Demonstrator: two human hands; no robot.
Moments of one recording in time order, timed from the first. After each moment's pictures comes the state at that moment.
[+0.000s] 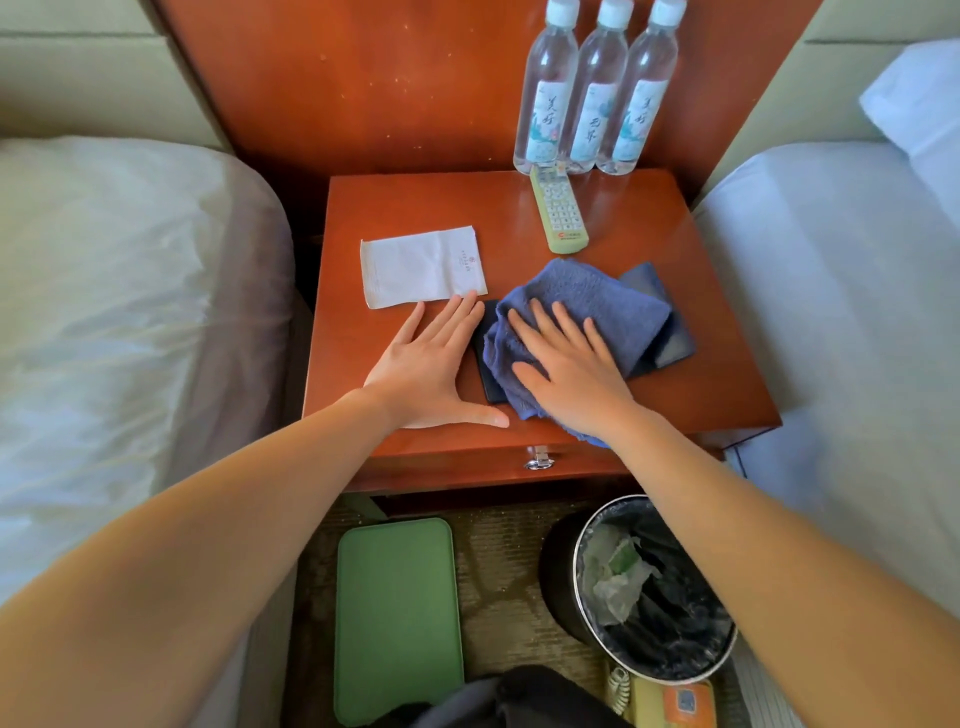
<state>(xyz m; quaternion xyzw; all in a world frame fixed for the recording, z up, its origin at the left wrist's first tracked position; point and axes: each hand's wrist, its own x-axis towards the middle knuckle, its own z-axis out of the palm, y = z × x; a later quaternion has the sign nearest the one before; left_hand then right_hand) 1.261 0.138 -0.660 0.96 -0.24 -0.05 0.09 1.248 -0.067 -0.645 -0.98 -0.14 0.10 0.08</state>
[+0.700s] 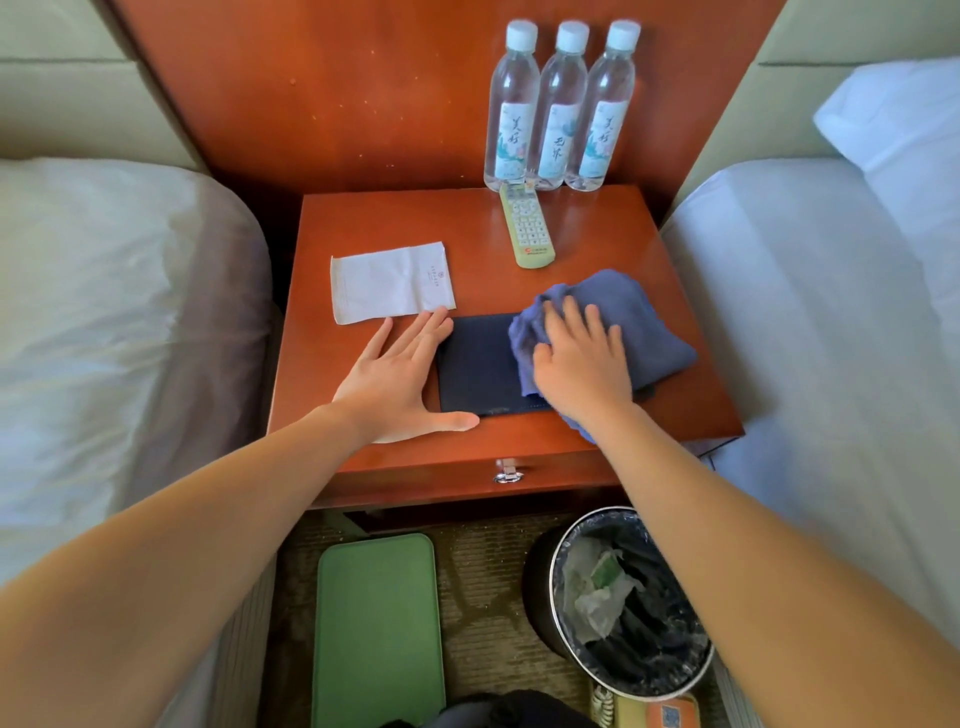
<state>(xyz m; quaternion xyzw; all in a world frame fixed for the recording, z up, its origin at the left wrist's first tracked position) 1.261 0.134 -0.656 0.97 -0.22 -0.06 0.09 1.264 -0.093 -0.638 -1.00 -0.01 0.05 0.08</state>
